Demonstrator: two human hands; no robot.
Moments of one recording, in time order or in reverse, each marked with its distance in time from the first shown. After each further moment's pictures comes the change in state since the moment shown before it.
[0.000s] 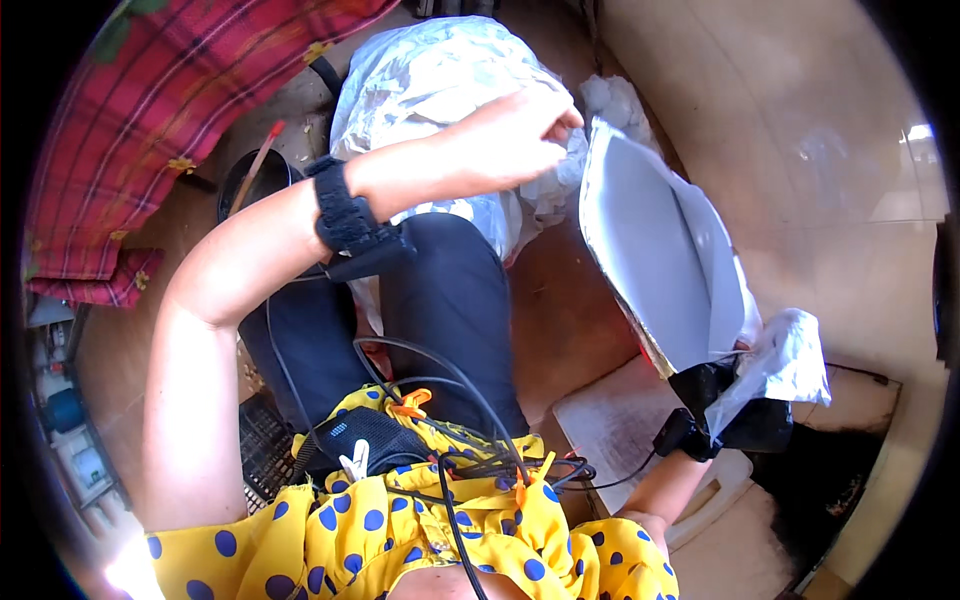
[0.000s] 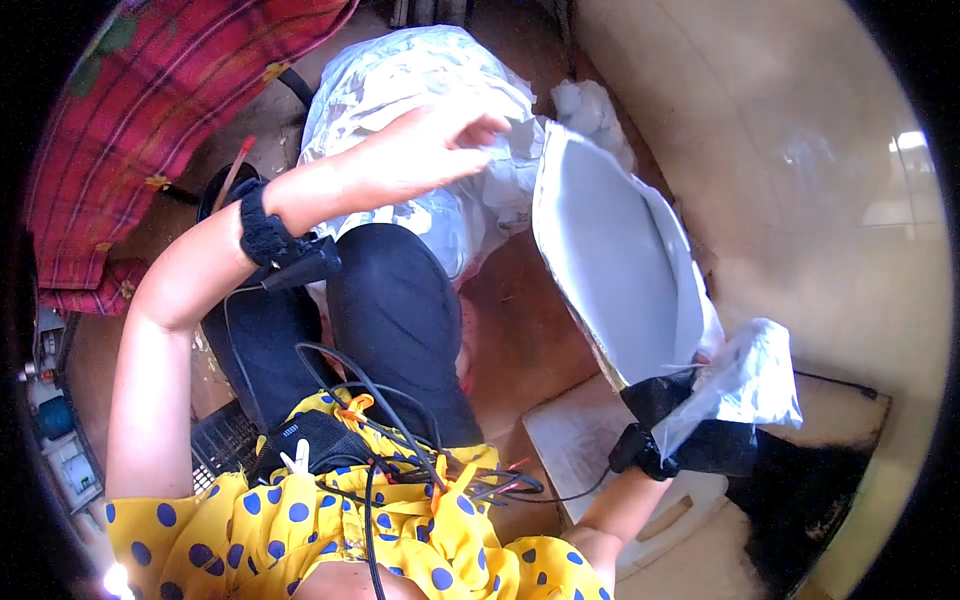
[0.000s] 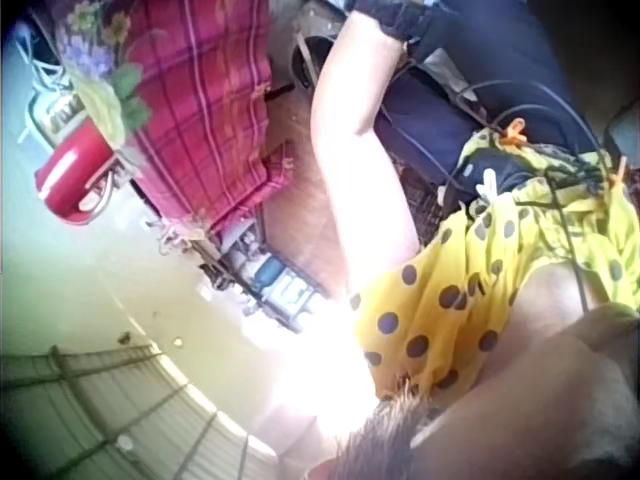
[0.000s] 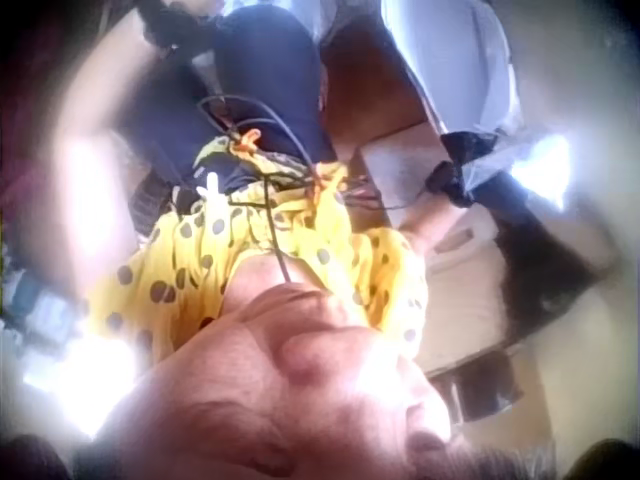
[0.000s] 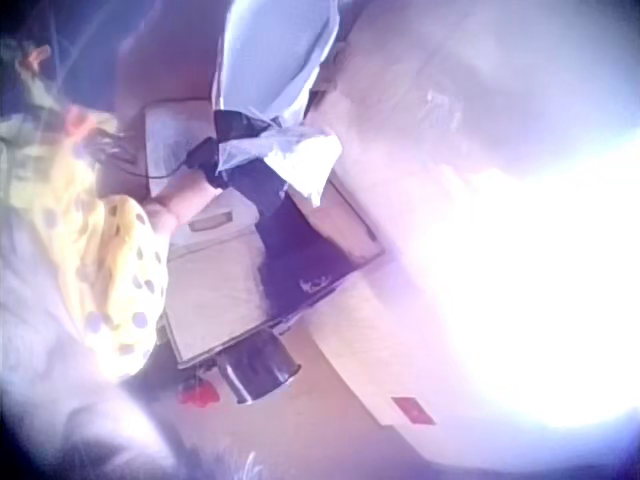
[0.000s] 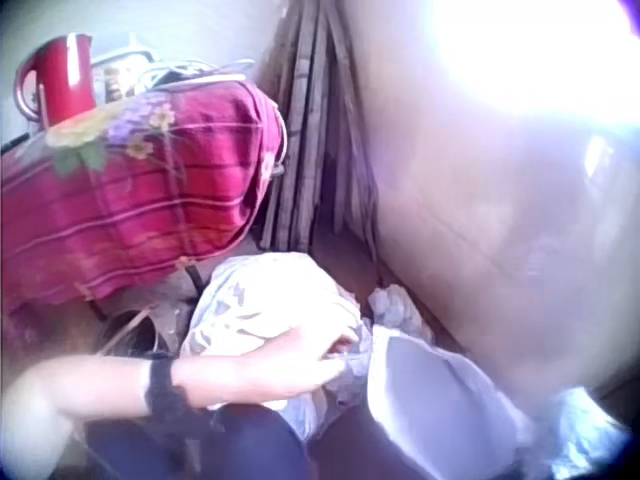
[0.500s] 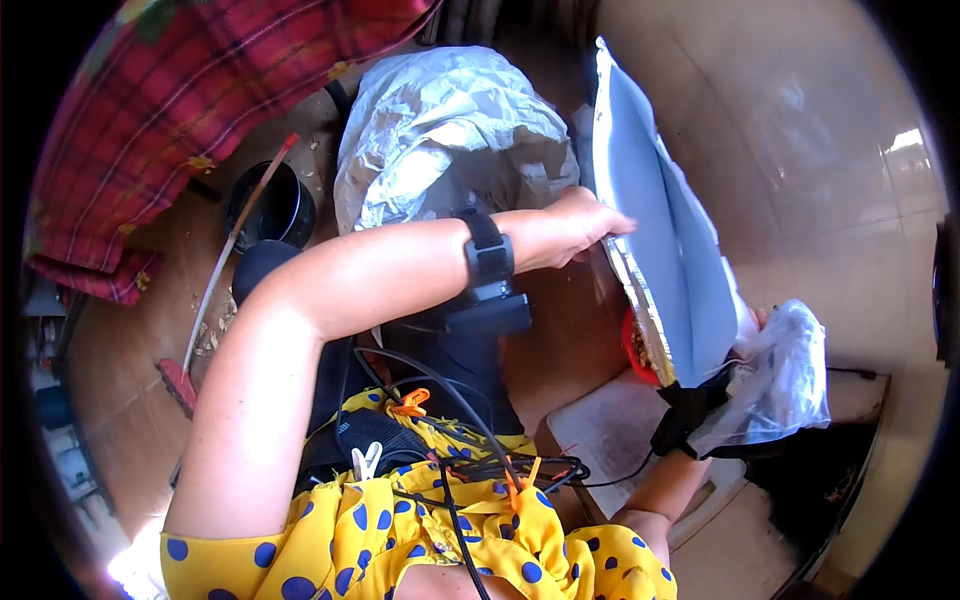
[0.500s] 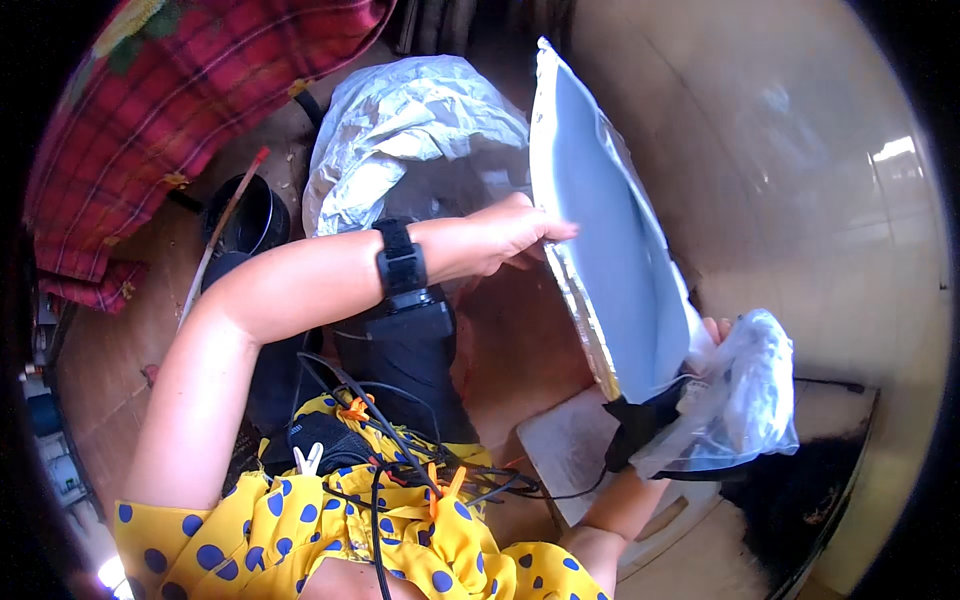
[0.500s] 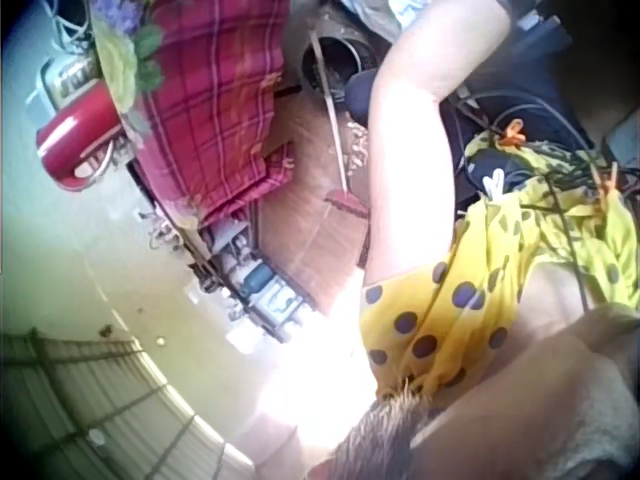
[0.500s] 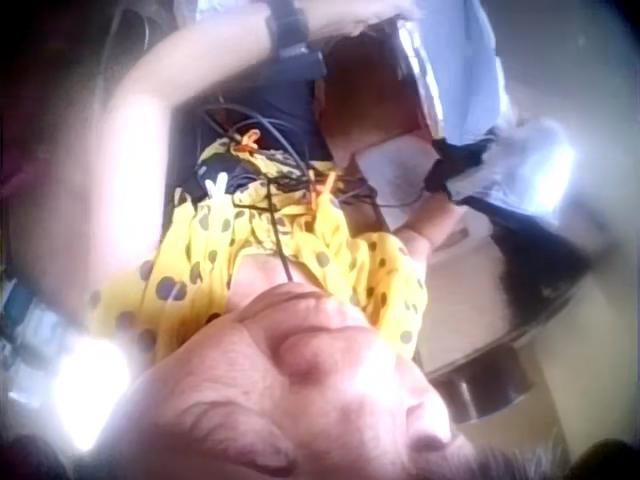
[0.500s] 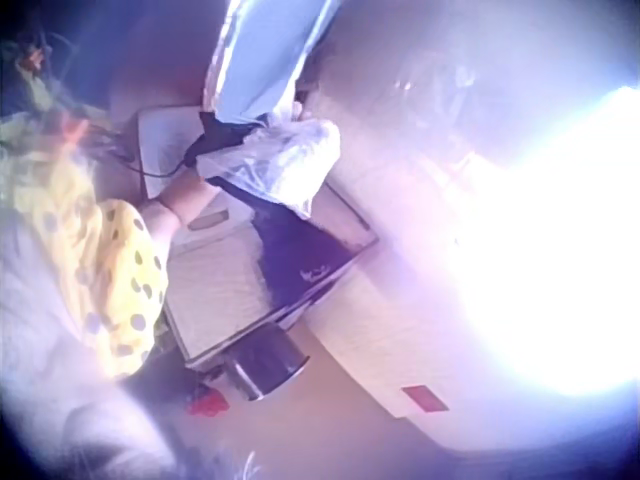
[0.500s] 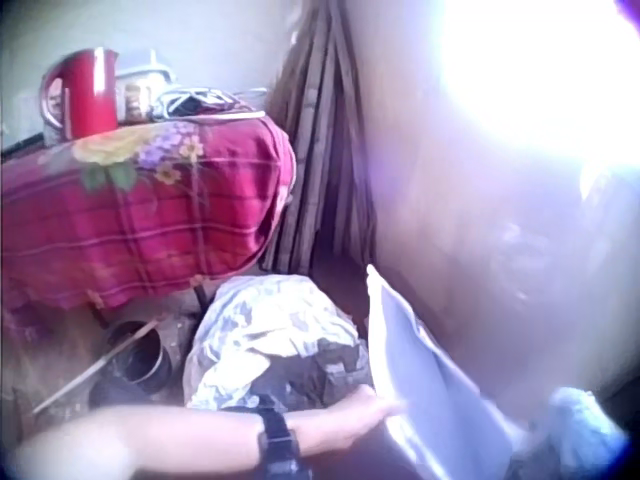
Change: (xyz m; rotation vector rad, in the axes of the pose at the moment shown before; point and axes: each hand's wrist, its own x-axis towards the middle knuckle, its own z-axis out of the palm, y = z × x) left_hand 0.015 0.026 0.095 -0.850 -0.068 -0.650; right_hand -0.012 -0.060 0.047 0.405 0.001 0.231
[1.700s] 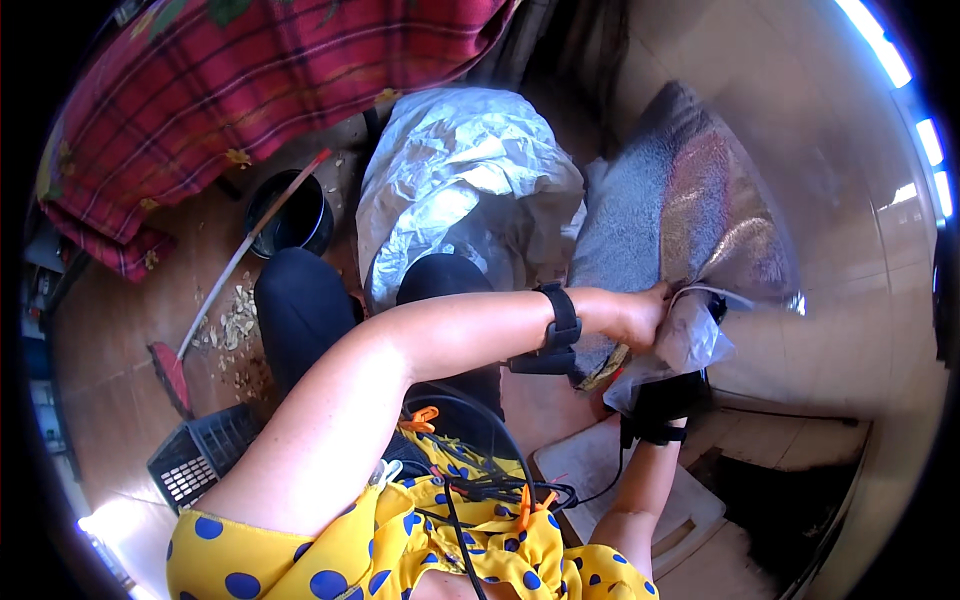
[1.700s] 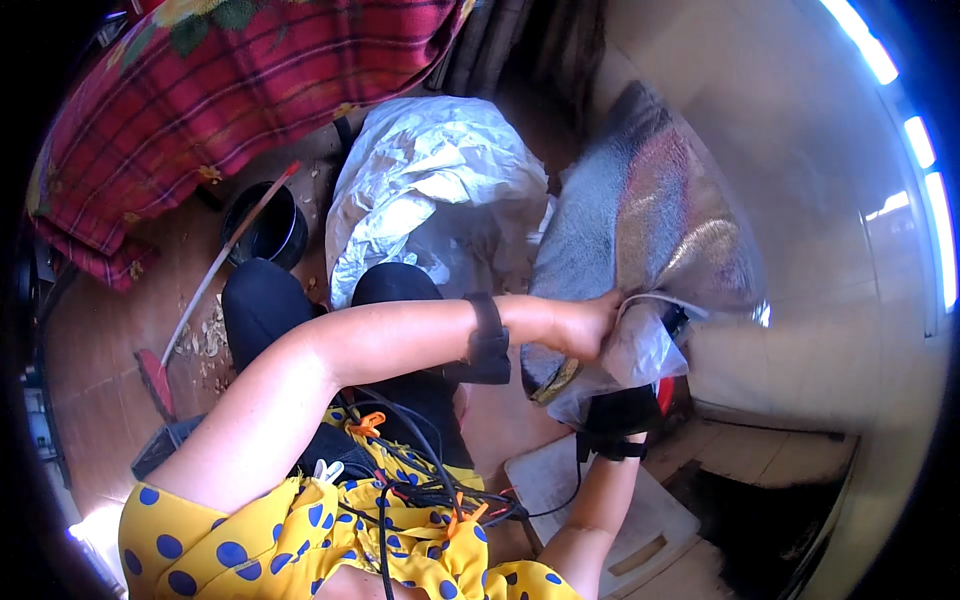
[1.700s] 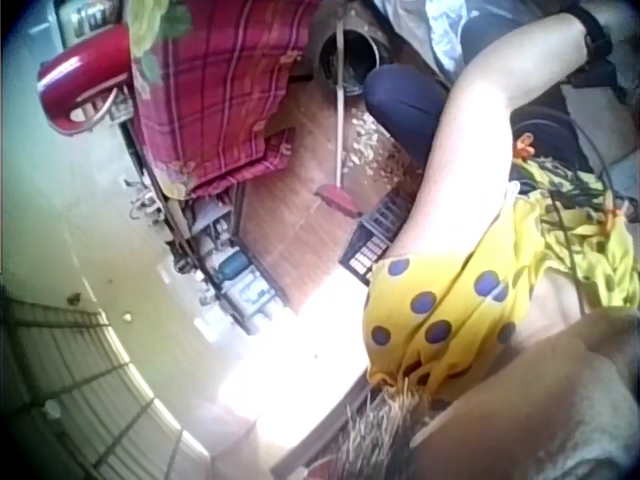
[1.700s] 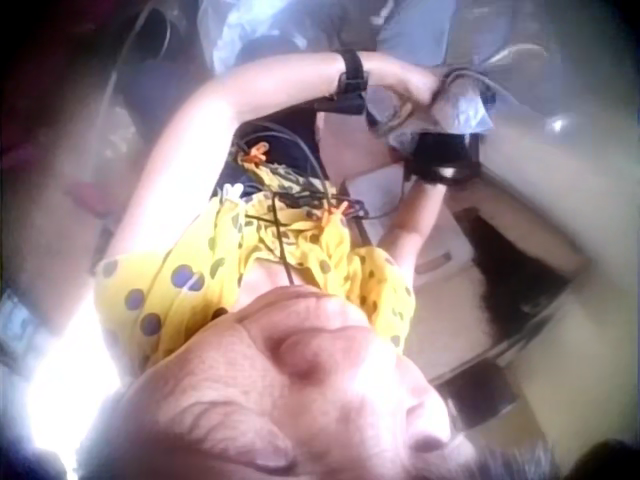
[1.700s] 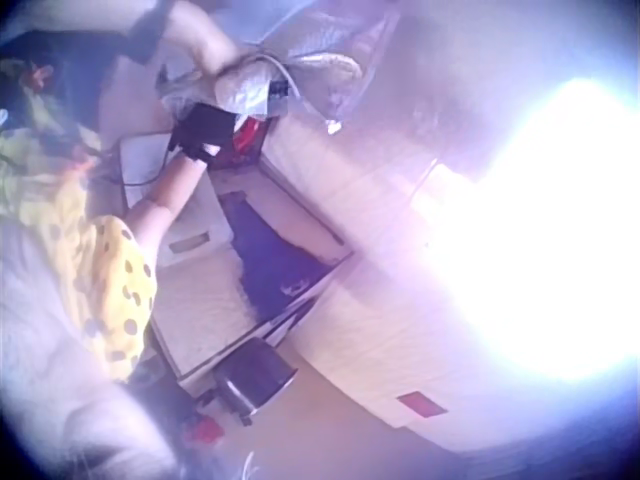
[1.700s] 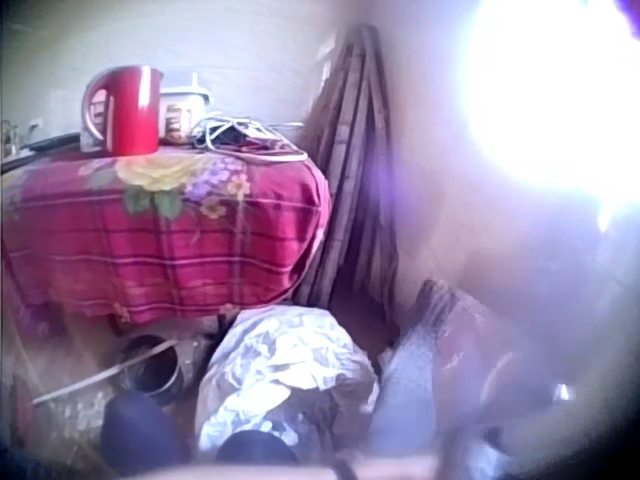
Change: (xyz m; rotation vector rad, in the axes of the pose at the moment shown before) left_hand 0.054 -0.043 0.073 0.593 -0.439 0.762; right_hand 0.006 0.067 0.080 -0.072 -0.351 0.299
